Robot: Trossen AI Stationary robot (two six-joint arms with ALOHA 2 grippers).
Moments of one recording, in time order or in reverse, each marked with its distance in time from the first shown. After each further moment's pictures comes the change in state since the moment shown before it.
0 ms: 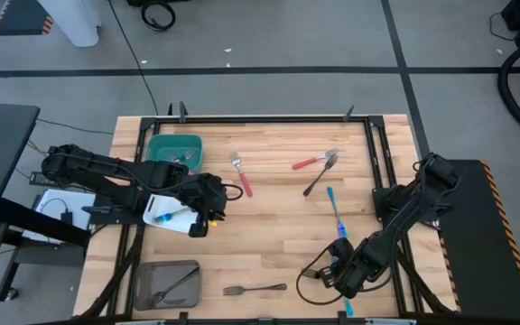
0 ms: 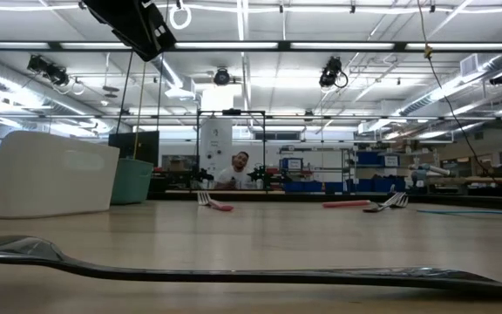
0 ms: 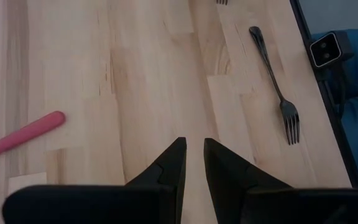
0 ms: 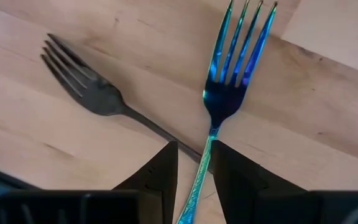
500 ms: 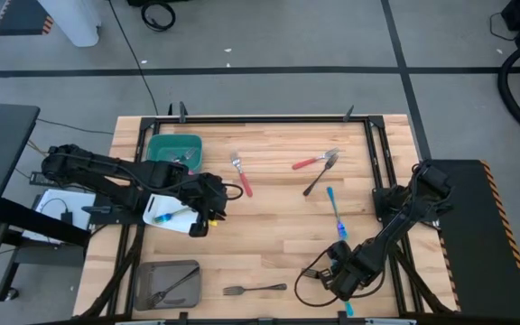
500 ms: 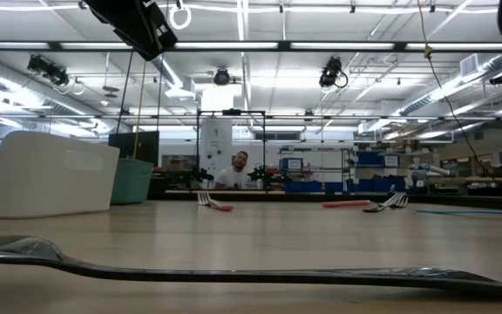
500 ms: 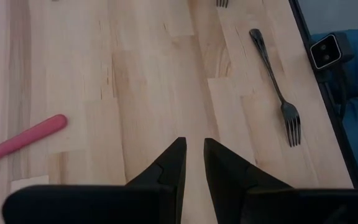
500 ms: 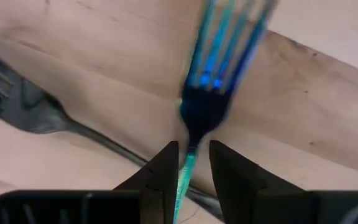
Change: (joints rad) left arm 0.001 0.000 0.000 0.008 0.000 0.008; right arm -0.002 0.108 0.004 0.003 -0.064 -0.001
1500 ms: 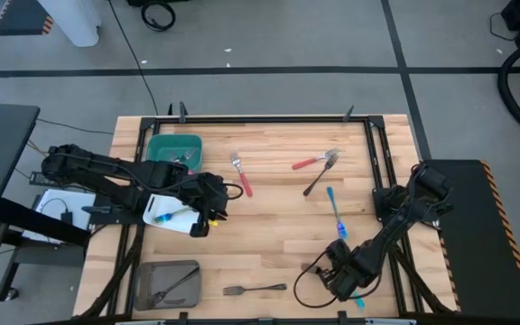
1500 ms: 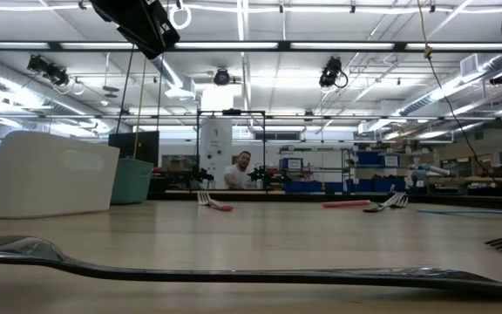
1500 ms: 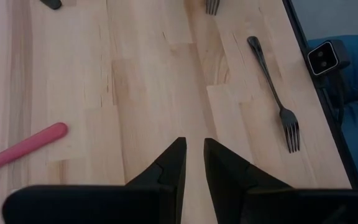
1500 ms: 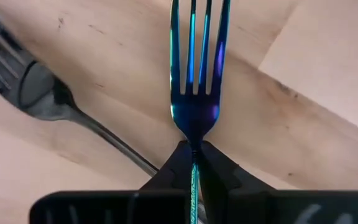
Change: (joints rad) left arm 0.000 0.000 0.000 0.025 0.000 0.002; right arm -0.026 0.032 0.027 -0.095 0.093 -0.134
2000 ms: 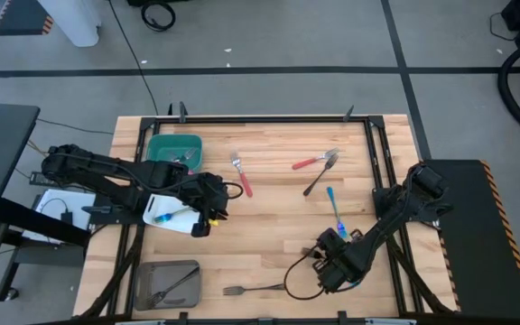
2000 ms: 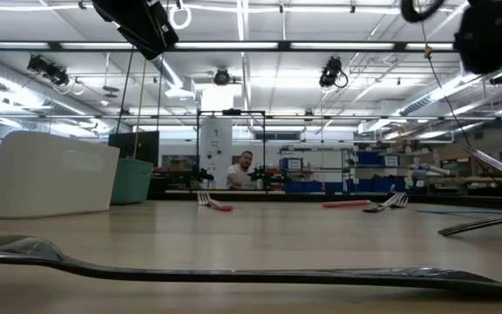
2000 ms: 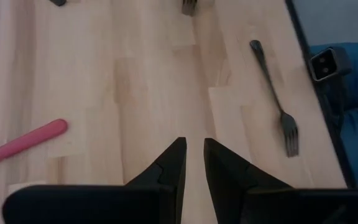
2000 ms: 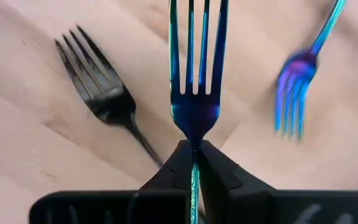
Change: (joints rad) left arm 0.000 0.000 0.000 0.003 -0.013 -0.039; right arm -0.074 0.003 0.168 -0.298 0.120 -0.227
